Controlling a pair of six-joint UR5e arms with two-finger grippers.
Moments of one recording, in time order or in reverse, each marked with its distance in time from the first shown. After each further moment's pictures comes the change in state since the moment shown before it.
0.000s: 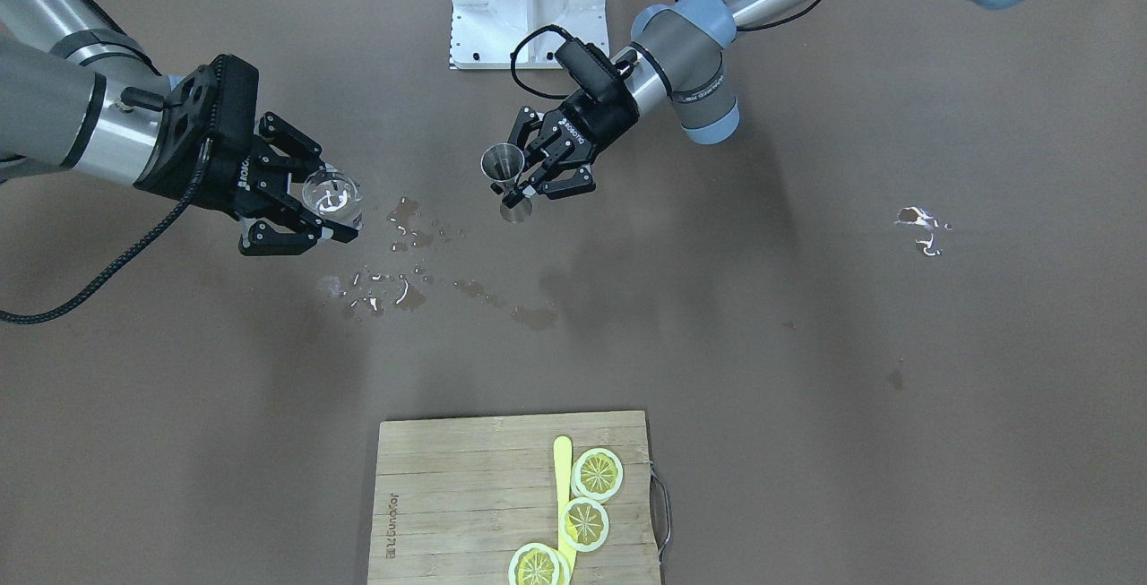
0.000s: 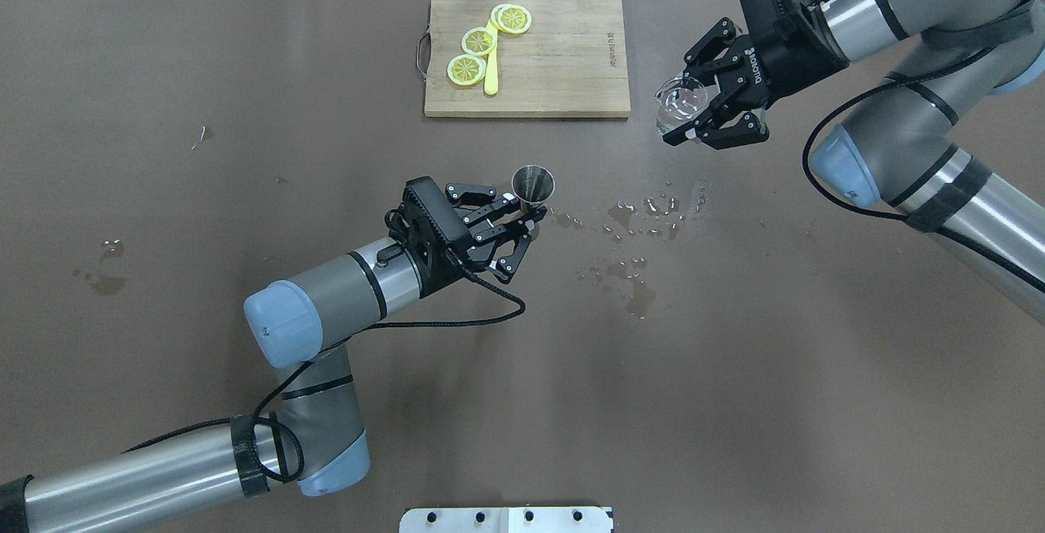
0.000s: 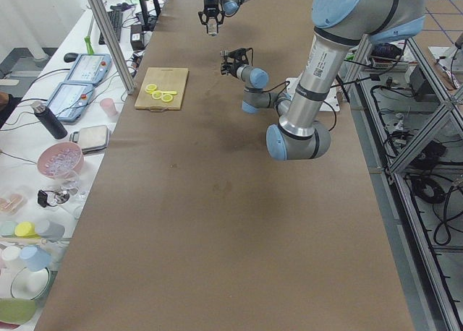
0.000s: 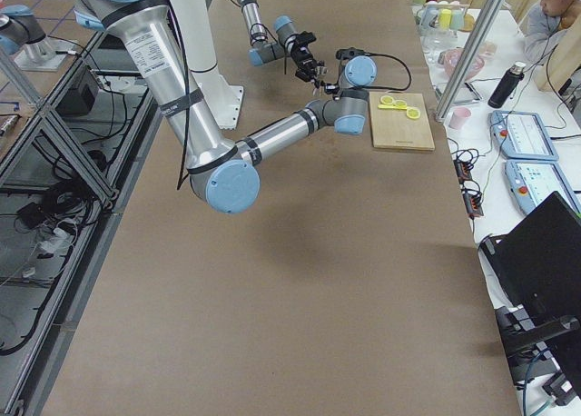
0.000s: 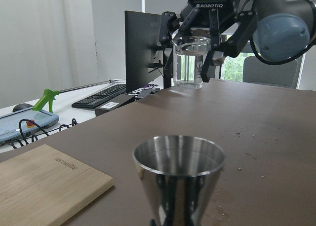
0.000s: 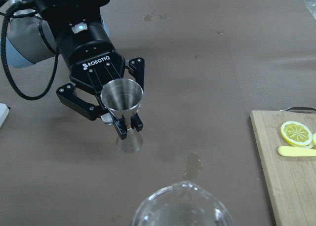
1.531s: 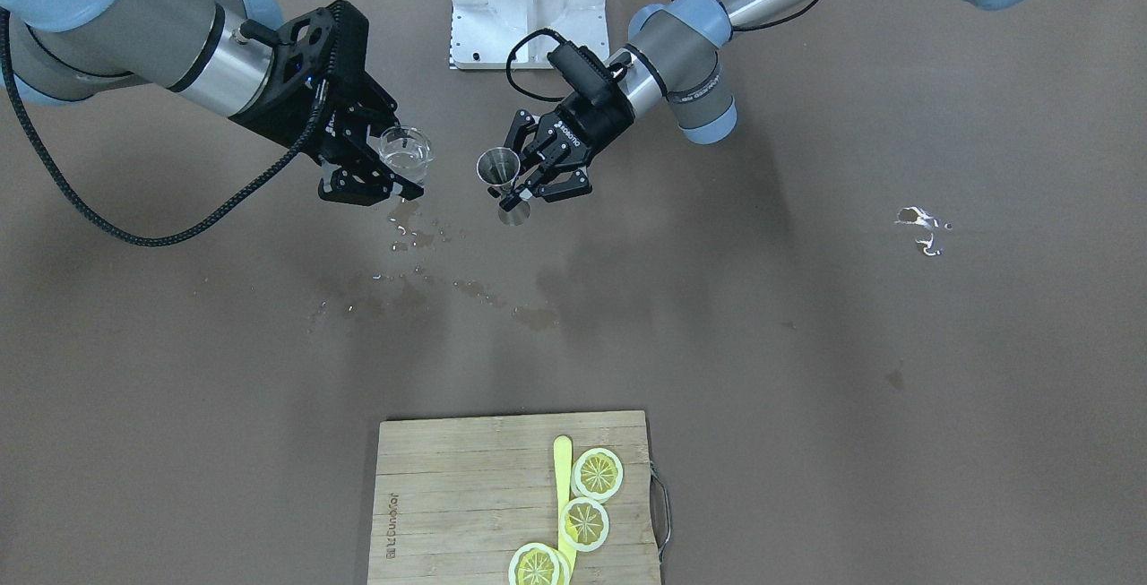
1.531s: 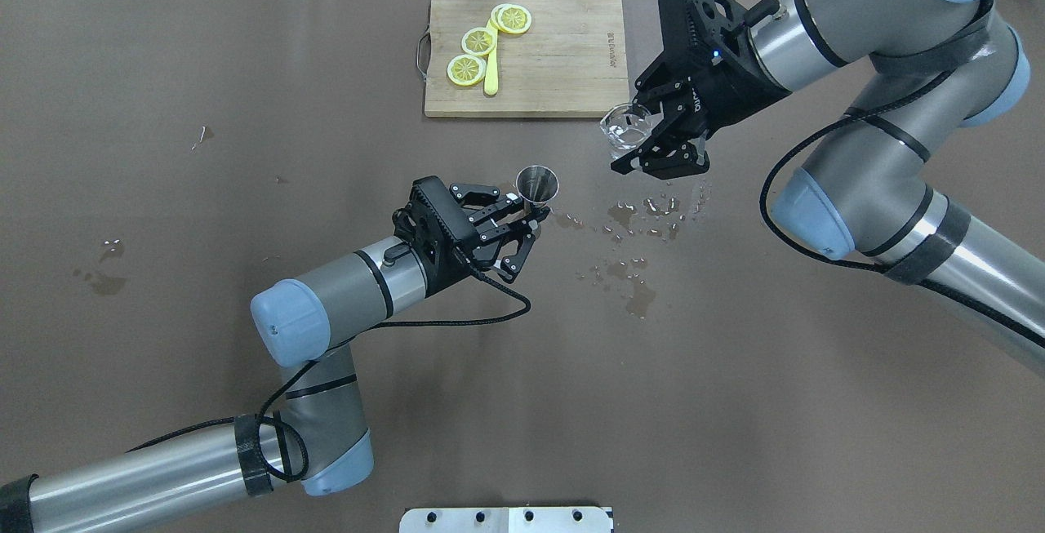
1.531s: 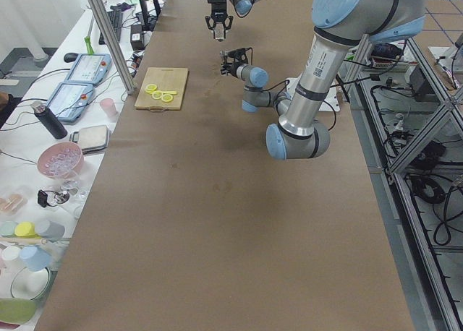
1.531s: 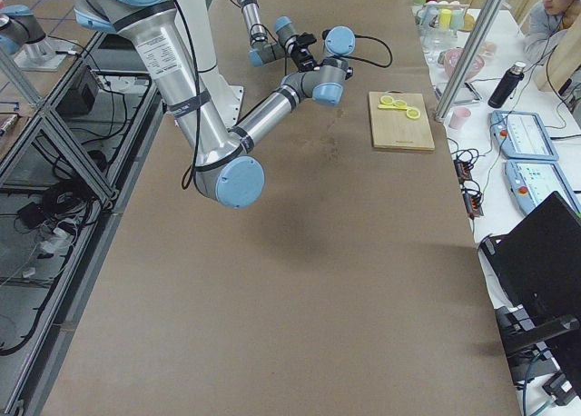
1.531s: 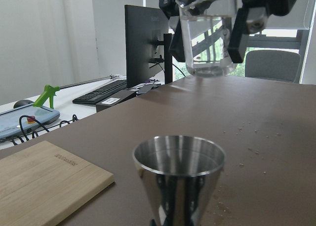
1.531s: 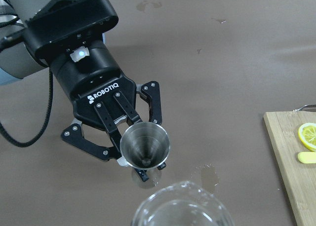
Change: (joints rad) left arm 0.000 -0.008 0.003 0.025 0.001 0.000; right arm -0.113 0.018 0.179 -0.306 -0.182 -0.017
